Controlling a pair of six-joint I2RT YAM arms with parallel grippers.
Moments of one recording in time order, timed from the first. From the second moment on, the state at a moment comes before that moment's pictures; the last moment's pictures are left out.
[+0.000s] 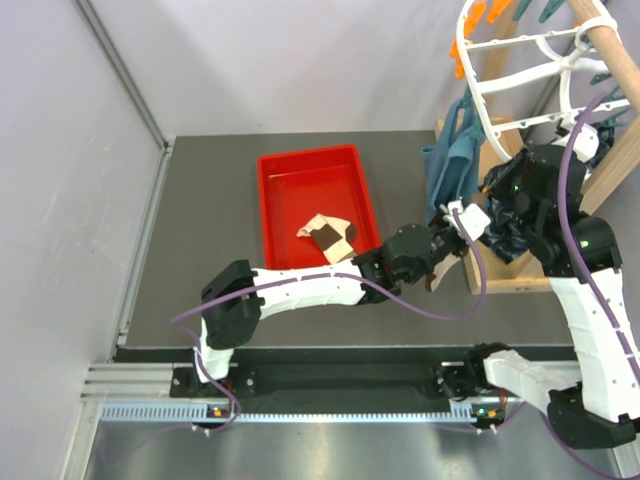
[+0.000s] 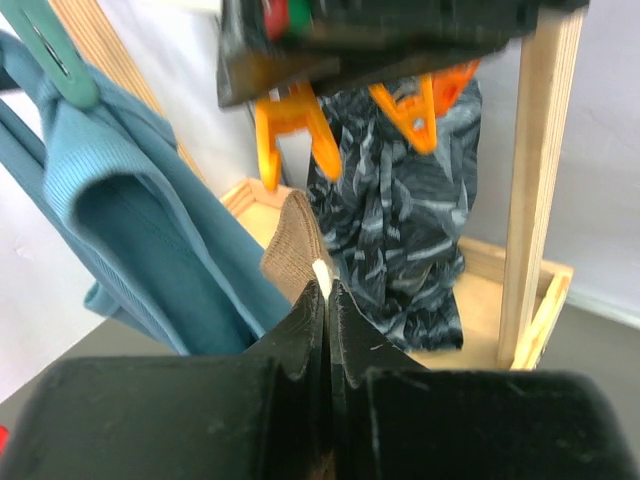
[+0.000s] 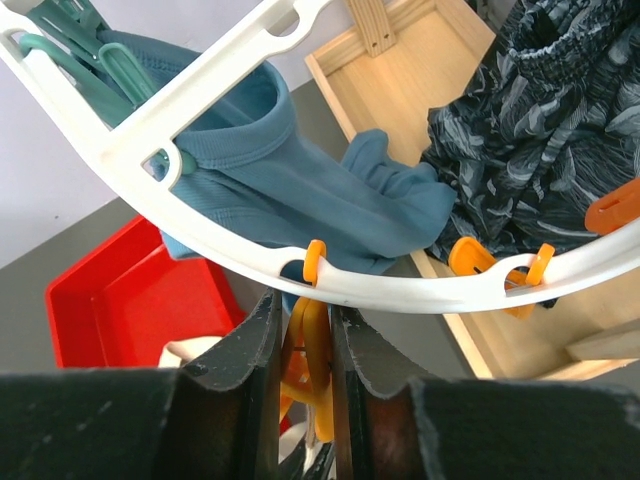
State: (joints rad) left arm -1.26 1.94 1.58 0.56 -0.34 0.27; right arm 0.29 1.02 1.51 -0.86 0.47 0.56
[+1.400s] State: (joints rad) left arm -1.26 1.94 1.67 0.54 -0.36 0.26; right arm 0.29 0.99 1.44 -0.88 0.38 0.55
